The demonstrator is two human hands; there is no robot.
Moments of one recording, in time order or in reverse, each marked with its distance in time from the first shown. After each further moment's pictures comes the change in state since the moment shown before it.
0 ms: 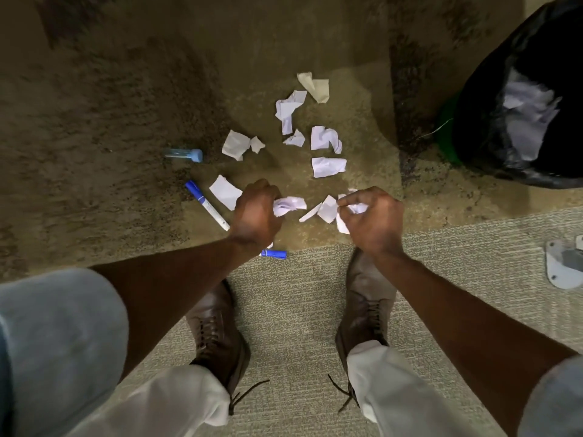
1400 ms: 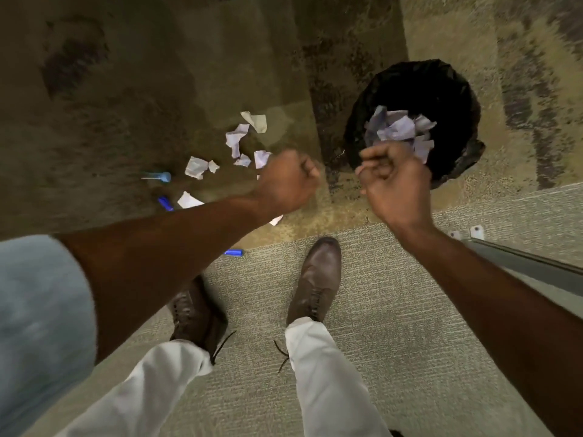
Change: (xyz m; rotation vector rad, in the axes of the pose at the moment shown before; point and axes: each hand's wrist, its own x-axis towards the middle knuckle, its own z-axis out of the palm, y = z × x) left_hand -0.002 0.243 -0.089 -0.278 -0.205 -0.015; right_hand 0.015 -0.011 -0.233 0.243 0.056 0.040
